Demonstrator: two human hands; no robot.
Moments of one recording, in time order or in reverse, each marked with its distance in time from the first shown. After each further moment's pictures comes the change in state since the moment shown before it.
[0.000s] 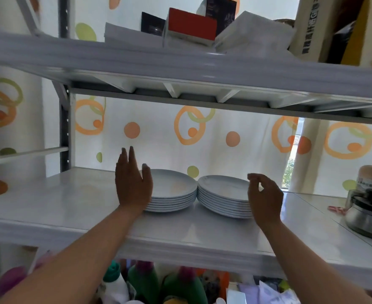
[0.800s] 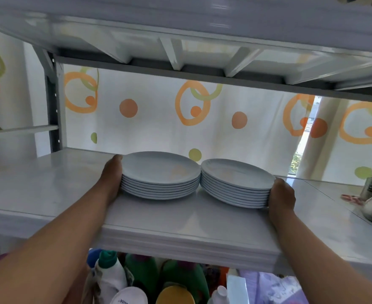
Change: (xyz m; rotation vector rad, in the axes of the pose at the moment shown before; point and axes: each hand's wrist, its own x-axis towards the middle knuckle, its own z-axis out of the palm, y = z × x) left_hand 0.036 -0.062 0.015 -0.650 -0.314 -0.742; right_hand 0.024 0.067 0.021 -0.043 -0.108 0.601
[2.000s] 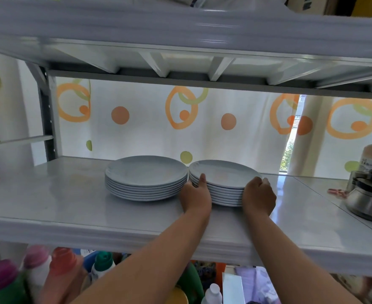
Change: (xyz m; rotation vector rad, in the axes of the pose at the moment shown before) left_hand -0.129 -0.030 0.179 0.339 -0.009 0.067; right_hand -0.031 -0.011 -0.002 -0.097 0.078 -0.050
